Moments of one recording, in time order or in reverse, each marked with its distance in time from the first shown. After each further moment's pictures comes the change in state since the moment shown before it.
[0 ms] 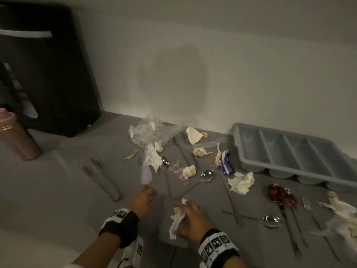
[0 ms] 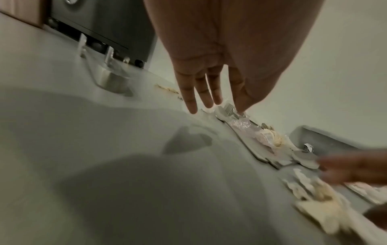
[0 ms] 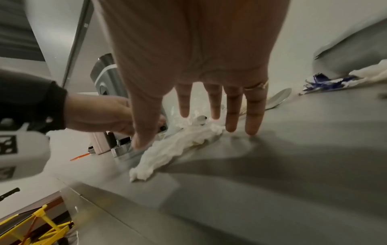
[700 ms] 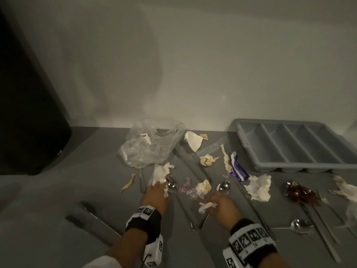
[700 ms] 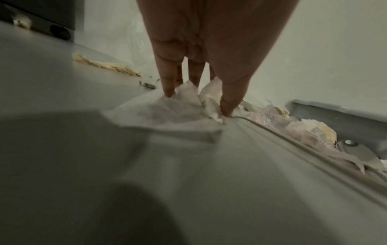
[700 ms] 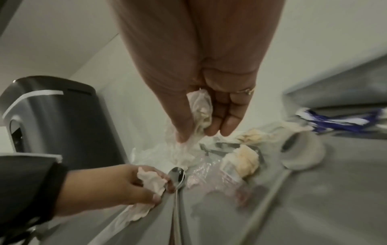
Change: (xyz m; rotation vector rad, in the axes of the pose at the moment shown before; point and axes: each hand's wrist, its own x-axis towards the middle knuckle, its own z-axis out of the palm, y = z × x) left_hand 0.145 -0.018 -0.033 0.300 -0.197 -0.001; right_hand 0.089 -0.033 -0.061 0.232 0.272 0.209
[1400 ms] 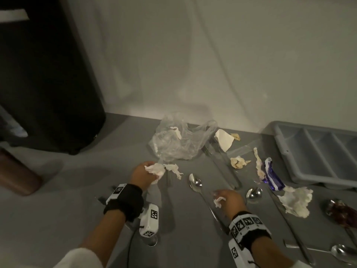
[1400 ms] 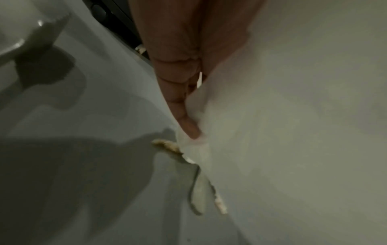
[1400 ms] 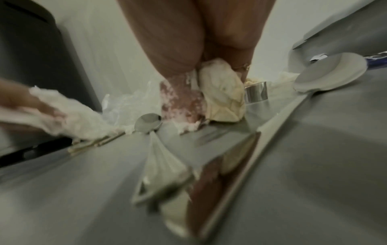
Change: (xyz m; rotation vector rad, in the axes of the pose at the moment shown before) left_hand -0.020 -0.078 -0.107 -0.604 0.249 -0.224; right_hand 0.081 -0.029 0.040 -0.001 -0.156 0.342
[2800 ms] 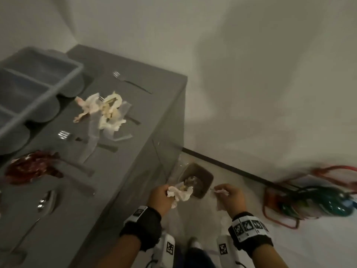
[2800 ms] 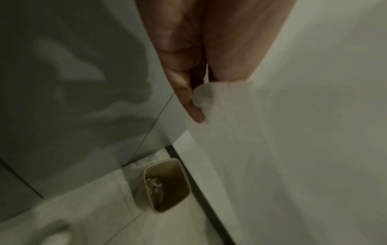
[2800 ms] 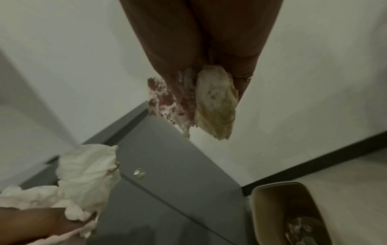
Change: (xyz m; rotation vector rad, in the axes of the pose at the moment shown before) left_hand -0.425 0.161 0.626 0.563 -1.232 0.454; right_hand -0.310 0.653 -0.022 1.124 0.954 0.704
